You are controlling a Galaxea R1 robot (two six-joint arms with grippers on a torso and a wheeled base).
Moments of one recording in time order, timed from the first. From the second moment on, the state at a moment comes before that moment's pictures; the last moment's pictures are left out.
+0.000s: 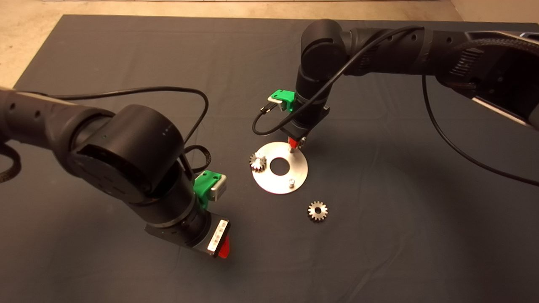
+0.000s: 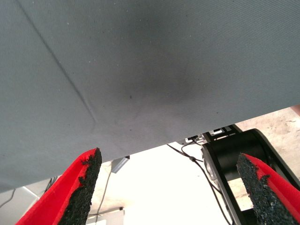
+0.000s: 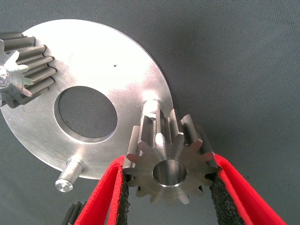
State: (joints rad) left arm -0.43 2.48 -0.58 0.10 1.53 -1.60; right arm 0.43 2.93 -1.52 -0.16 -1.53 0.66
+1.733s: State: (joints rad) left arm -0.43 2.48 -0.49 0.10 1.53 -1.65; right arm 0.40 2.94 -1.53 -0.18 -1.53 0.66
